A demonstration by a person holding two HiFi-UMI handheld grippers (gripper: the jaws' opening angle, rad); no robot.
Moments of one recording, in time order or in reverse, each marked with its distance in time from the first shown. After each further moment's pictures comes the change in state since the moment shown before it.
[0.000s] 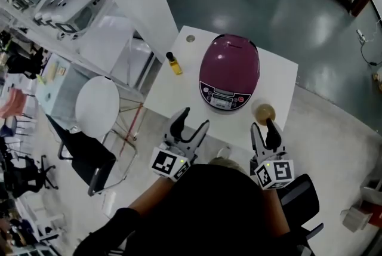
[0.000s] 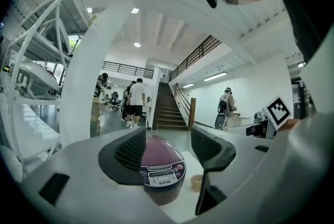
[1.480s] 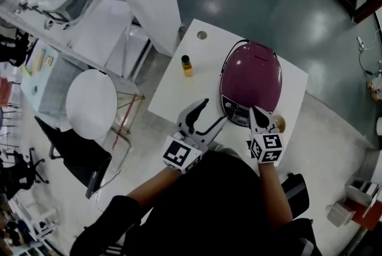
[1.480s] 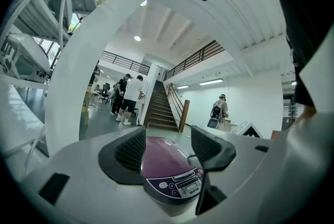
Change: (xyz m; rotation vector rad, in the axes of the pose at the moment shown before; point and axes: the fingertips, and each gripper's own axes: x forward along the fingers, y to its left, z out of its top) left arm 0.051 0.109 -0.002 -0.112 0.018 -0.130; right arm 0.185 0.033 -0.088 -0.173 0.353 0.016
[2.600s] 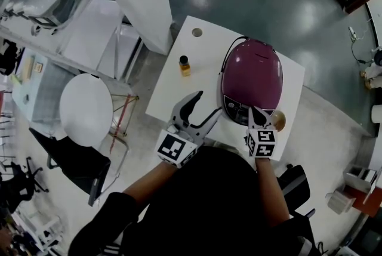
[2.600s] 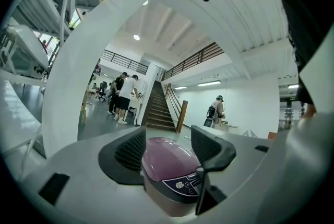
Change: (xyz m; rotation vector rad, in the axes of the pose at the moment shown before) left arm 0.000 0.048 0.004 -0.016 -0.002 -0.040; right arm 0.025 -0.006 -0.045 -0.014 0.157 -0.168
